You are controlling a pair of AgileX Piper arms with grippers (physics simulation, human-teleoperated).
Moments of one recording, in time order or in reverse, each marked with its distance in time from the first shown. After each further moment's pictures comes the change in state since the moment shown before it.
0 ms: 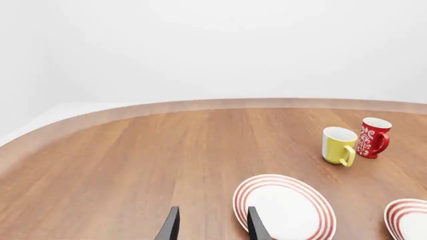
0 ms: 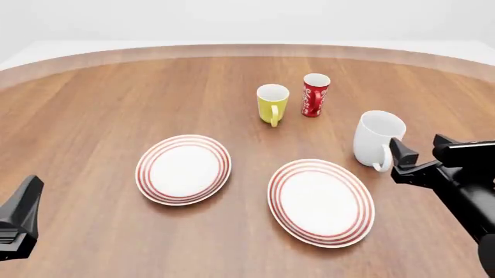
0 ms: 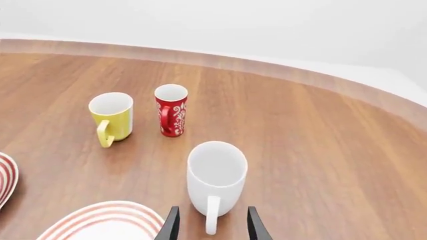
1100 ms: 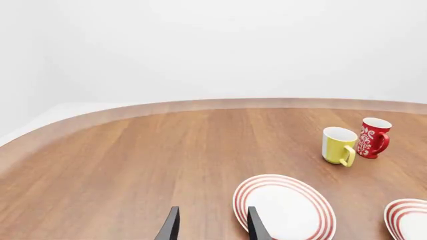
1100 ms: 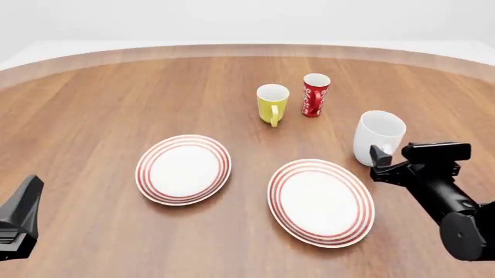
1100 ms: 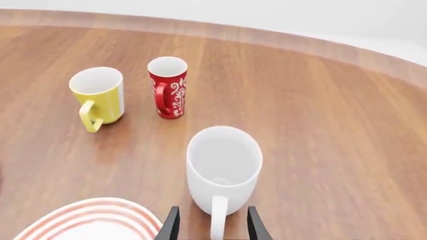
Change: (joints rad) left arm 0.000 0.000 0.000 0.000 0.000; right arm 0.006 0.389 -0.103 -0.188 0.017
